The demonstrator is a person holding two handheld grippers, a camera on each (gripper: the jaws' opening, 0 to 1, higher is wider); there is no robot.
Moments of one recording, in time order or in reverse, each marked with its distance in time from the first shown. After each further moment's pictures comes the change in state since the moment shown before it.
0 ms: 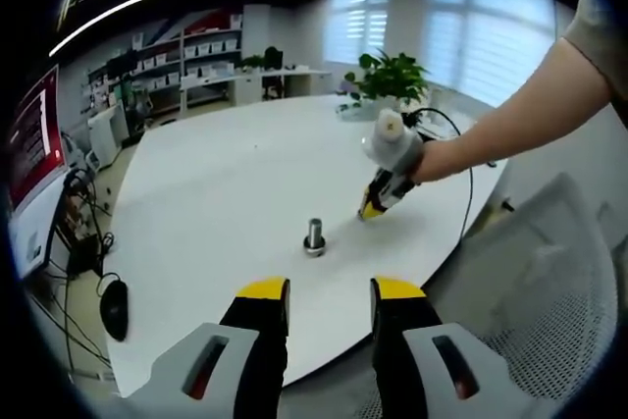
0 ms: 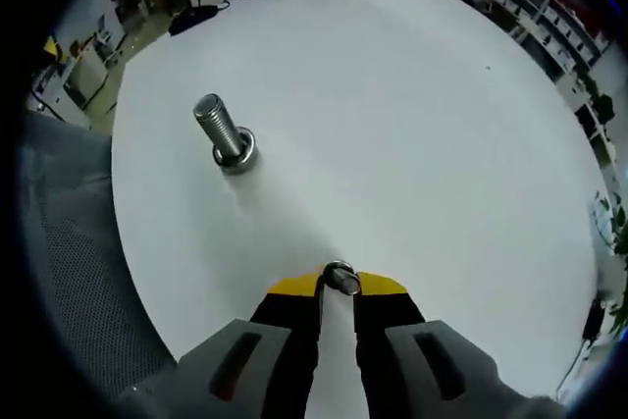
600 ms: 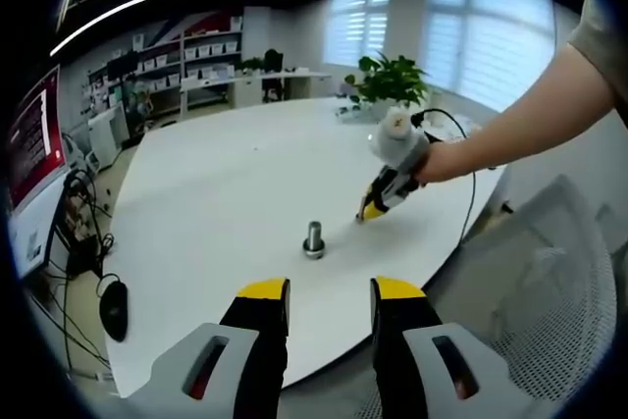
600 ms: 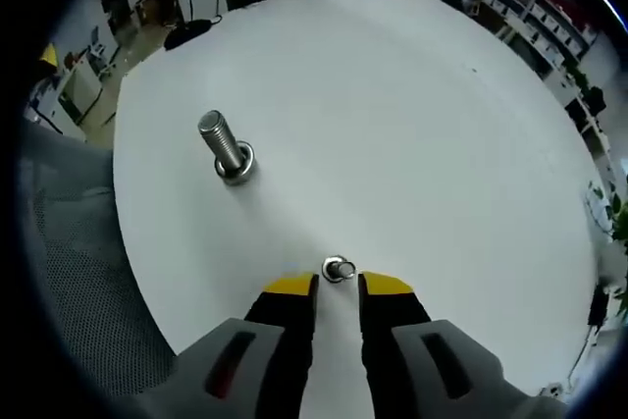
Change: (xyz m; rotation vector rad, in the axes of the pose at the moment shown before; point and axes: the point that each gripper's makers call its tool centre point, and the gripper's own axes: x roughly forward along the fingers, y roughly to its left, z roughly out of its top) left arm -0.001 0.000 0.003 -0.004 -0.019 -0.001; right arm -0.023 -0.003 0.002 0.092 -0.080 -0.026
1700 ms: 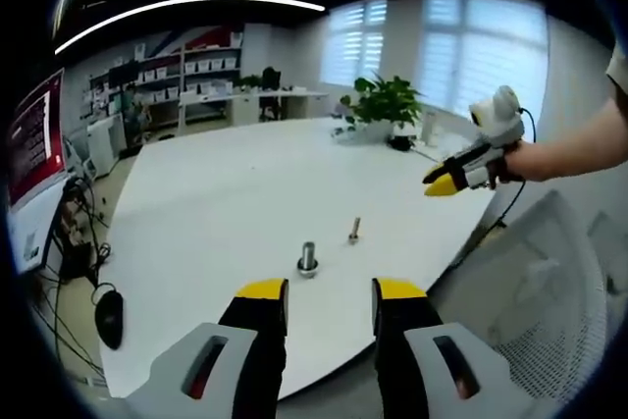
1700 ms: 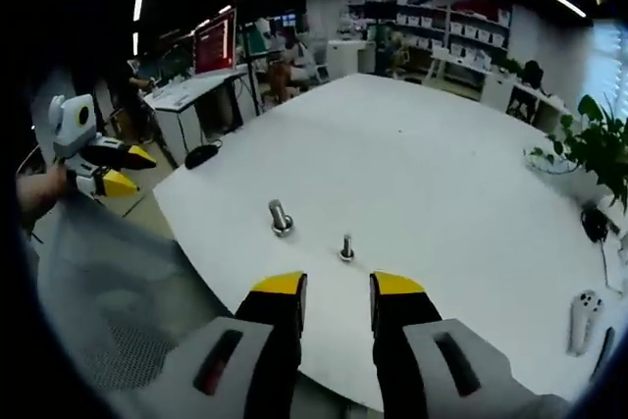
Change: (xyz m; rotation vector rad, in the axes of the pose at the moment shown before) left arm -0.007 -0.005 0.015 -0.013 -0.090 -0.022; right arm -0.163 0.026 -0.021 0.271 -0.386 -0.050
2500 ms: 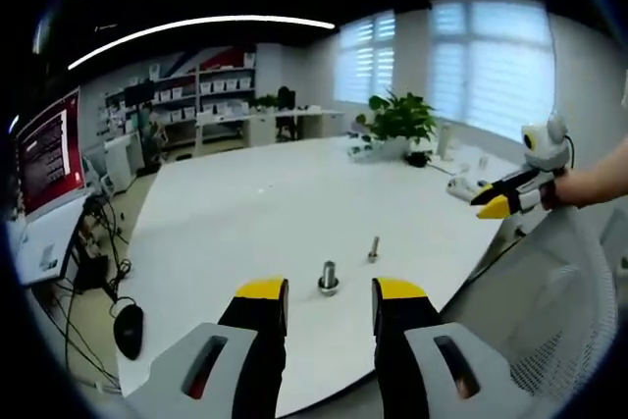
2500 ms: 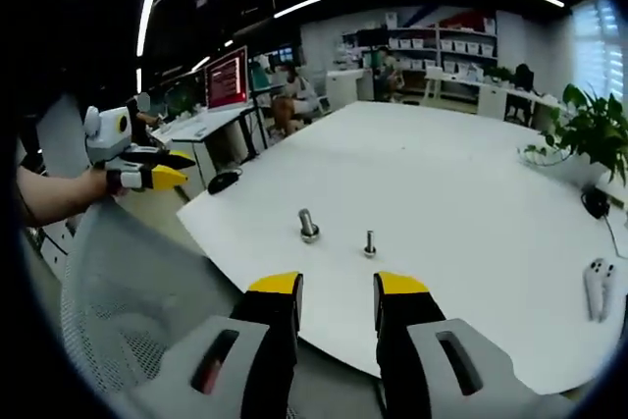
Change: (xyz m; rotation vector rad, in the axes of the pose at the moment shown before) left arm -0.007 0.012 0.013 0.048 -0.047 0.103; right arm -0.038 0.026 -0.022 0.064 -0.115 0.018
